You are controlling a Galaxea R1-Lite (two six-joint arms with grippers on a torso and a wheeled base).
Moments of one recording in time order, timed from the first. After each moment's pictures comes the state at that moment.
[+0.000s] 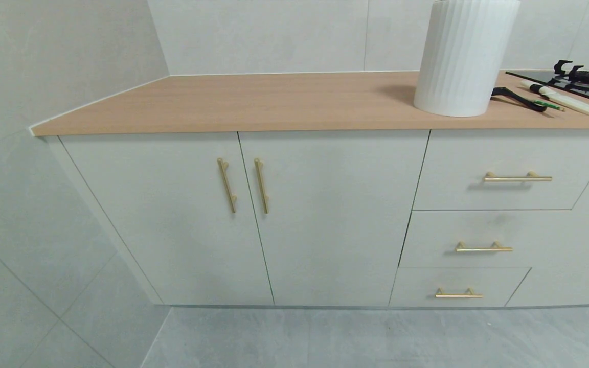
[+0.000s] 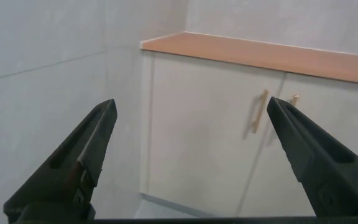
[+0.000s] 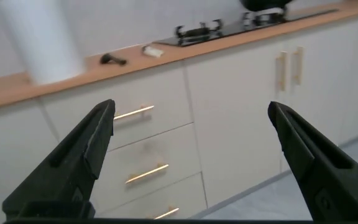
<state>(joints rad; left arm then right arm) -0.07 0.09 -0.60 0.21 0.33 -0.03 0.10 0.11 -0.50 0.02 -0.55 0.00</state>
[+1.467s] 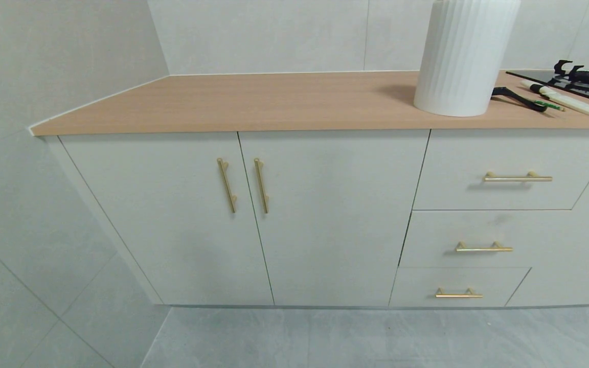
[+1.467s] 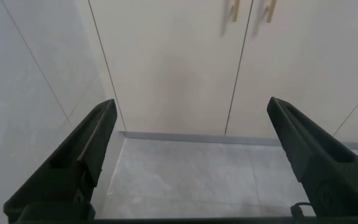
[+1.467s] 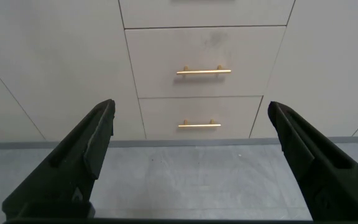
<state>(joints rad) 0.00 0.00 0.00 0.00 0.05 0.00 0.00 0.00 0.00 -0.01 -0.04 0.00</state>
